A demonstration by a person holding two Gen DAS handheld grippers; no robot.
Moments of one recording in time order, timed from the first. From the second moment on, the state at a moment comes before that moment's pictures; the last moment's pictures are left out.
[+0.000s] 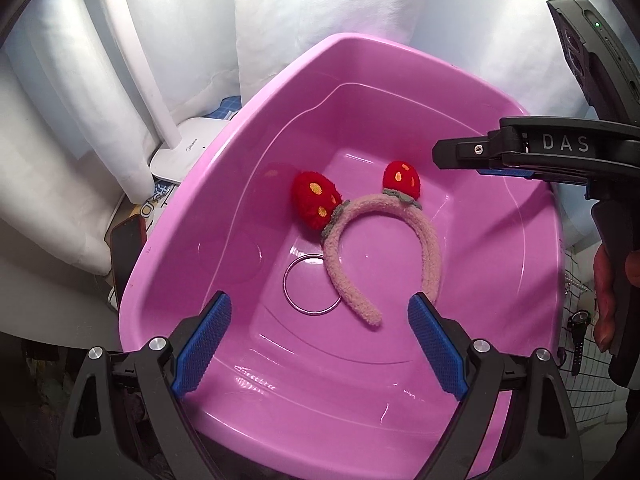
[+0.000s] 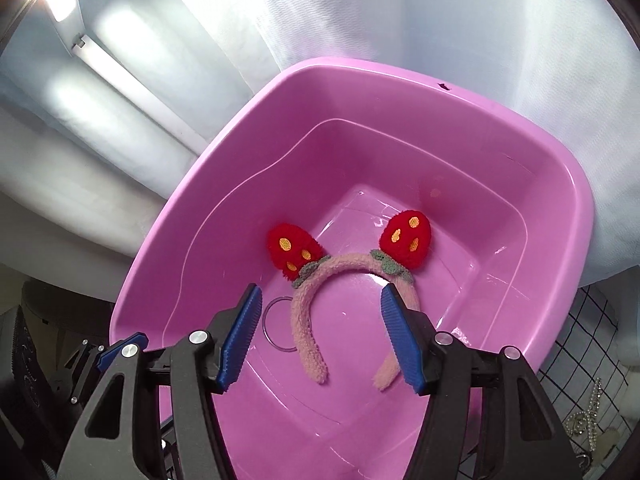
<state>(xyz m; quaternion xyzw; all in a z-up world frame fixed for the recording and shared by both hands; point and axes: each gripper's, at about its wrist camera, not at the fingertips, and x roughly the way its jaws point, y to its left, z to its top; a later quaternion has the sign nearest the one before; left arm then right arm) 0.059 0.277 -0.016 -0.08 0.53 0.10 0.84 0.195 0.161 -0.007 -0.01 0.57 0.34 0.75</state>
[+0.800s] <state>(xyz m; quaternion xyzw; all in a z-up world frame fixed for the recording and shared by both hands) 0.006 0.156 0.033 -0.05 0.47 0.03 0.88 0.079 -0.090 0.071 0.07 0.46 0.27 0.84</state>
